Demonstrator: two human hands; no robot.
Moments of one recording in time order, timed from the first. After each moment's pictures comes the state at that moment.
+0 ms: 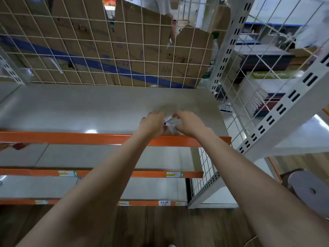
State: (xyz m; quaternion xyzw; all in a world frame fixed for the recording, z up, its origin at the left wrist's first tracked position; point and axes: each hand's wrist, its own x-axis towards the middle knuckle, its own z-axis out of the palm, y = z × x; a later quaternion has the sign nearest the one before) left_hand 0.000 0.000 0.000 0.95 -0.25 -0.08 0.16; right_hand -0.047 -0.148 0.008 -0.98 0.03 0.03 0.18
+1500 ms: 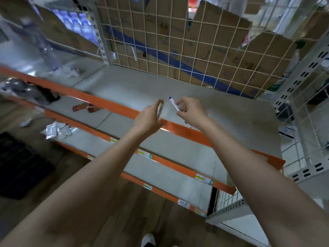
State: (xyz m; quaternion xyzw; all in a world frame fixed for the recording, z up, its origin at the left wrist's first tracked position) left_hand -0.051 0.151 0.027 0.97 -0.02 0.04 0.25; right_hand -0.018 -0.016 0.037 -0.93 -0.10 0.00 0.34
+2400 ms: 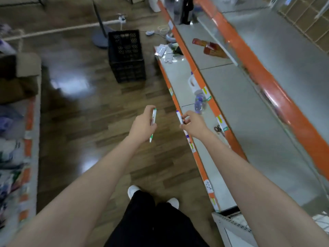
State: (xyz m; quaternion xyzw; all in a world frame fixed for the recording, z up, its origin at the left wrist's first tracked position) left_hand -0.353 0.304 -0.118 0.82 0.43 0.08 0.37; right_hand -0.183 0.196 -0.123 -0.85 -0.35 0.30 0.26
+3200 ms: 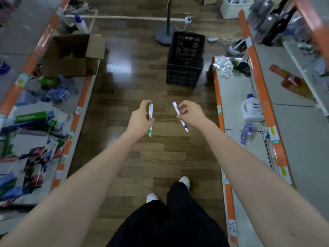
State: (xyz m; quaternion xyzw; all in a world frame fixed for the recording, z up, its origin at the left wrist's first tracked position) left_hand -0.514 0.496 -0.120 0.69 0.60 0.17 0.38; right_hand -0.314 0.469 -0.108 -0.75 -0.52 0.36 0.18
